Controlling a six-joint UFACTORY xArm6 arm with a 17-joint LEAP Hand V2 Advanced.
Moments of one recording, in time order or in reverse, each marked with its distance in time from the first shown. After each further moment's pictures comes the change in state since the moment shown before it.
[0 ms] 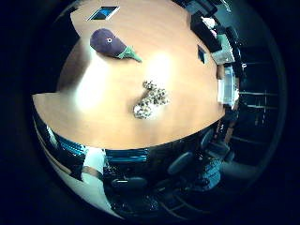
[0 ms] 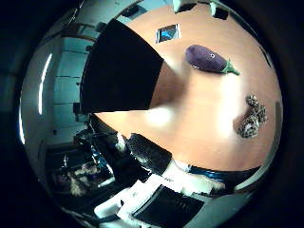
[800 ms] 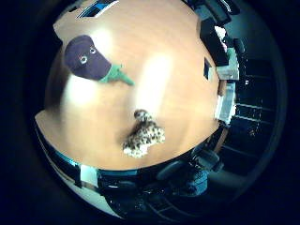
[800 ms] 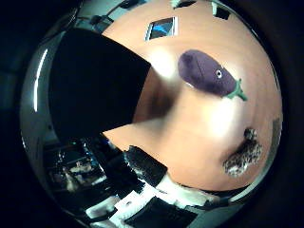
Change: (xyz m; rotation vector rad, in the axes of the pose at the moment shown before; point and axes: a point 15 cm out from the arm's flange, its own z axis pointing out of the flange) arm 0.027 -0.129 0.078 -0.014 0.076 -0.095
